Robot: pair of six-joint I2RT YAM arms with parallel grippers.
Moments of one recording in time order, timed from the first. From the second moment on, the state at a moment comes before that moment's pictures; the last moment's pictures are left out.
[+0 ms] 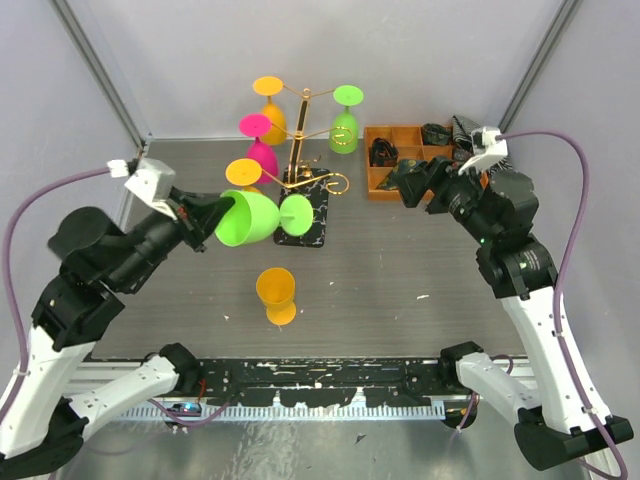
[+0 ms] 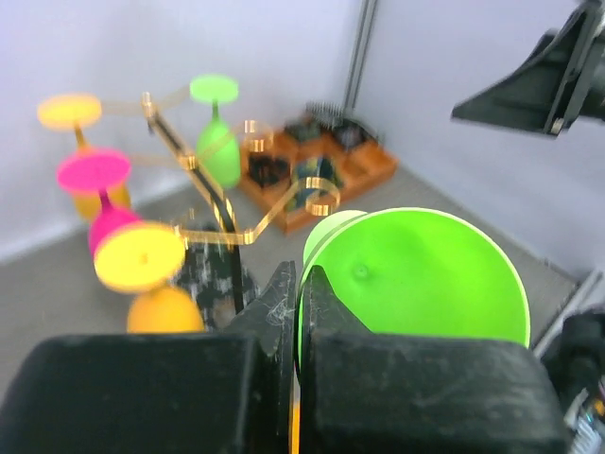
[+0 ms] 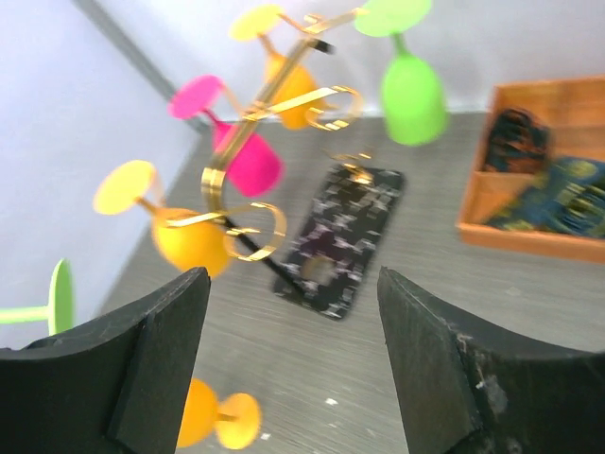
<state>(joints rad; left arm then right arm) -0.70 0.79 1.36 -0.58 0.01 -0.11 0.27 0.88 1.19 -0.43 -0.14 0.40</state>
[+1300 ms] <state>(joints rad) -0.71 1.09 0.74 1.27 0.18 0.49 0.49 1.26 1.29 0.40 -0.44 1.02</state>
